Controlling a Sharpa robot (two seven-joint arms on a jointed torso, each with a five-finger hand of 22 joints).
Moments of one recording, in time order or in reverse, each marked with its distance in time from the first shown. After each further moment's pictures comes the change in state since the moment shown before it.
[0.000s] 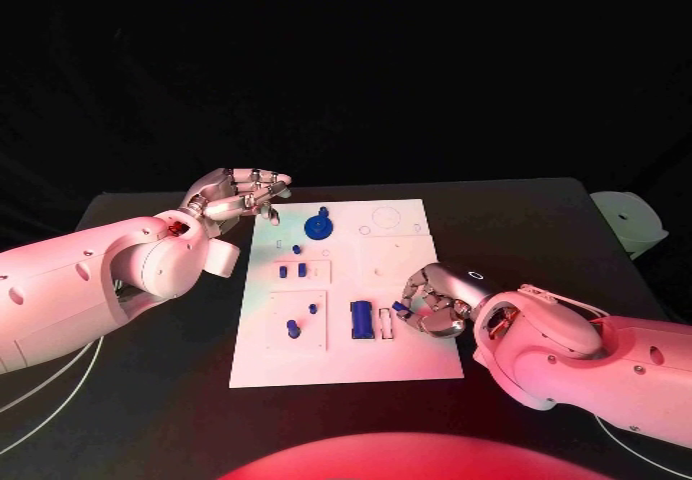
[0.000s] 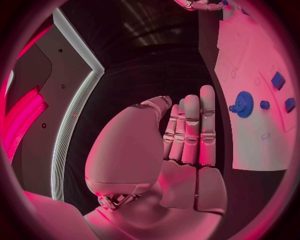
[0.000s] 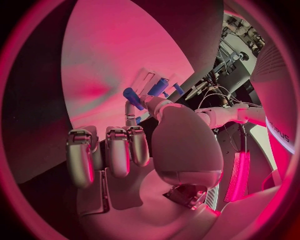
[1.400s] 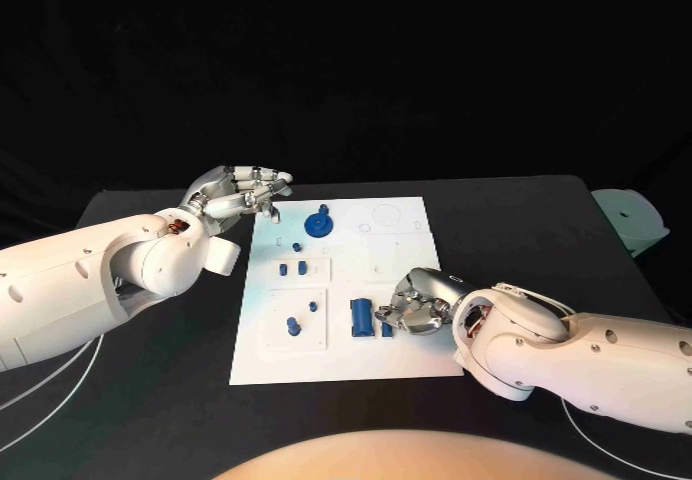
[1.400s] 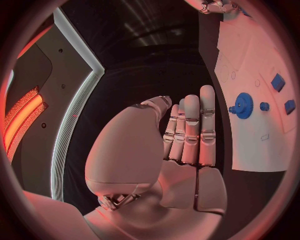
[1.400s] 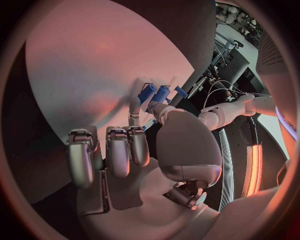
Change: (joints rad) left arm 0.000 -0.003 0.000 0.006 0.000 0.002 -0.002; left_hand 0.000 0.000 0.000 0.000 0.000 0.000 0.000 0.000 0.000 0.000 0.000 0.000 0.000 0.000 0.000 0.000 0.000 0.000 0.000 0.000 0.000 0.000; right arm -0.013 0.096 0.001 -0.081 0.140 0.030 -0.017; right_hand -0.163 -0.002 -0.085 0.096 -0.122 0.045 -0.019 0.068 0.060 0.000 -0.007 0.004 0.000 0.000 -0.007 0.000 0.000 0.000 0.000 -0.007 0.000 -0.001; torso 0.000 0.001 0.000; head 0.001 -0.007
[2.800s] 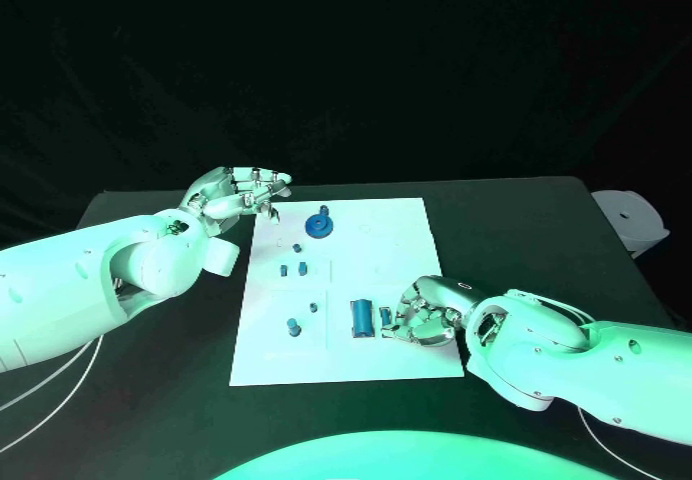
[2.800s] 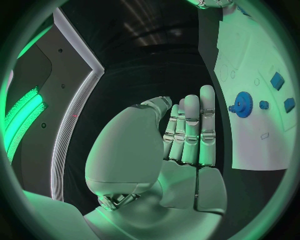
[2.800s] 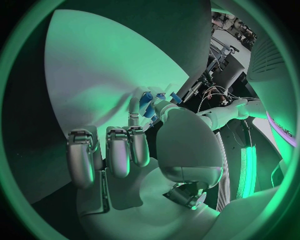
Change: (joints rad) left arm 0.000 0.000 0.000 -0.004 0.000 0.001 -0.001; left_hand -0.005 0.005 0.010 -0.004 0.000 0.000 0.000 0.000 0.000 0.000 0.000 0.008 0.000 -0.004 0.004 0.000 -0.002 0.000 0.000 0.000 0.000 -0.001; right arm -0.015 -0.060 -0.002 0.034 -0.021 0.037 0.070; right_hand 0.030 -0.037 -0.074 -0.023 -0.028 -0.001 0.000 -0.003 0.002 0.000 0.000 0.000 0.001 0.000 0.000 0.000 0.000 0.000 0.000 0.000 0.000 0.000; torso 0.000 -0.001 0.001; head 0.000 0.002
